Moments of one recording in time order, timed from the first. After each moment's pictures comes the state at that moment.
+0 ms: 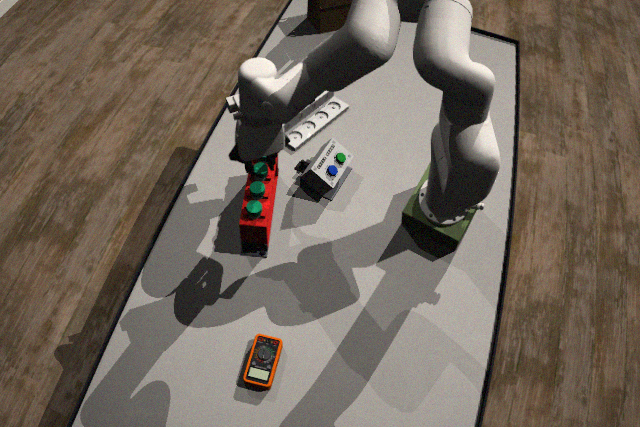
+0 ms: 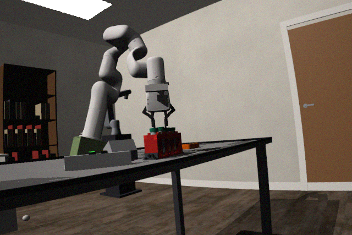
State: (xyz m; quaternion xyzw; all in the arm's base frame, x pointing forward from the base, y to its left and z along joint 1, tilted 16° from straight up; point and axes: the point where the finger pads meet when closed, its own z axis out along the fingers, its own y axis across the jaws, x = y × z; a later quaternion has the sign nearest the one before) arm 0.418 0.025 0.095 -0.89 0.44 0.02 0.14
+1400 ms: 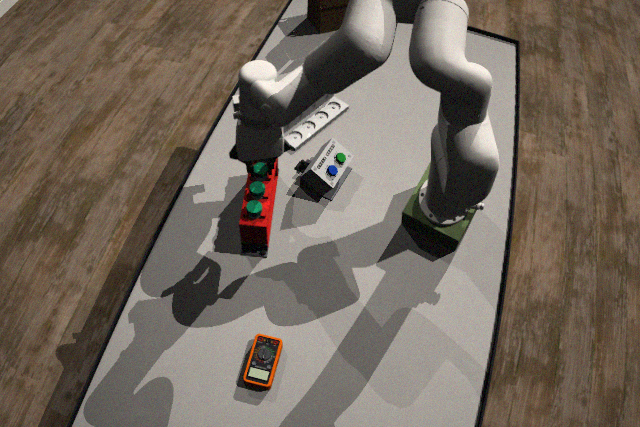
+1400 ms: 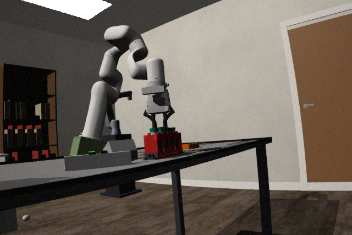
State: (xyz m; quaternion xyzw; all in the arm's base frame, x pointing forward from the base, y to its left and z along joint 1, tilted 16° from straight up) arm 0.419 0.027 0.087 -0.84 0.52 0.03 0.14
